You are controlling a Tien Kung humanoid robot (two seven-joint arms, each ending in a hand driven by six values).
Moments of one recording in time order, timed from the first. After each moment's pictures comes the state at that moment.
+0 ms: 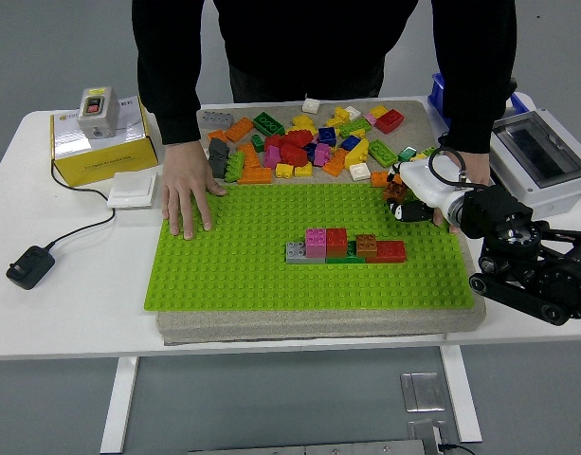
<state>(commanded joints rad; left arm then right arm) -0.03 0.20 -1.05 -0.18 1.14 0.02 0.41 0.92 -0.41 0.14 1.07 -1.74 -0.25 -0.32</state>
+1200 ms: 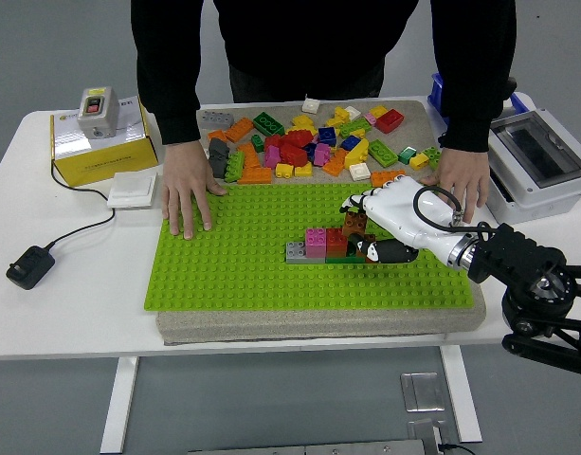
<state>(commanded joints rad) -0.03 0.20 -1.05 -0.18 1.14 0.02 0.40 0.83 -0.58 0.12 1.48 -1.98 -0.35 -0.25</state>
